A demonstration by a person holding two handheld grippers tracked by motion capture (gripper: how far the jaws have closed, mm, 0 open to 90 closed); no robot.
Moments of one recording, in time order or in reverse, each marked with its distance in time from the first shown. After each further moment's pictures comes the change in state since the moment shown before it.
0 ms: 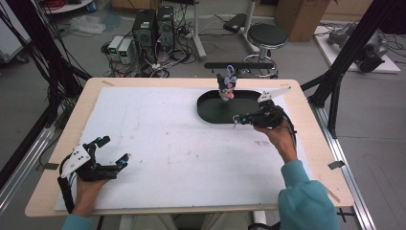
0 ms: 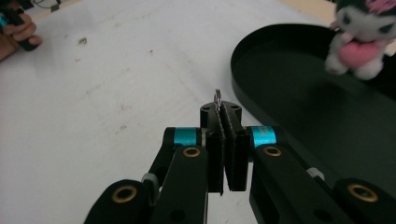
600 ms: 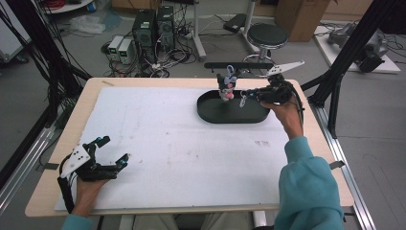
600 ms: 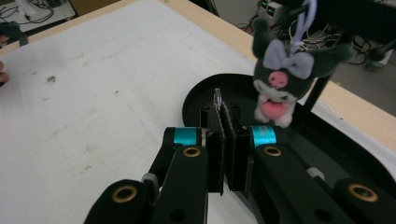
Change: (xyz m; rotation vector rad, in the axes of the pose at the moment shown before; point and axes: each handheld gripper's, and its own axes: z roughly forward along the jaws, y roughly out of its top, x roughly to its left) left arm 0.000 0.000 0.000 0.000 -0.003 -0.001; right arm -0.029 0.053 -0.029 -0.049 -0.106 -0.012
